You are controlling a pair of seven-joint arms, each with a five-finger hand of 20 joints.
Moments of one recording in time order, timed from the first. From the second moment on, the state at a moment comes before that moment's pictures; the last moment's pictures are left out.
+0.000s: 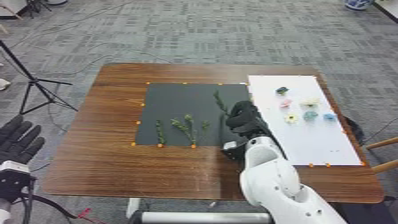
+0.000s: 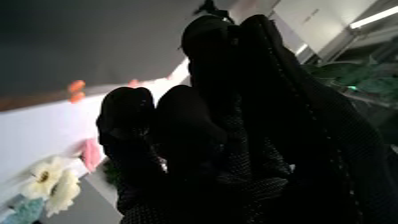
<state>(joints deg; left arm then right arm) 150.8 -50.5 -119.2 -130.8 5.3 25.1 23.4 -87.2 -63.2 53.3 -112.8 -116.8 19.7 43.8</state>
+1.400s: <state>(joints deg) 151.4 -50.5 -117.9 -130.8 2.1 25.1 25.2 -90.7 -63.4 53.3 -114.3 -122.9 6.8 46.4</state>
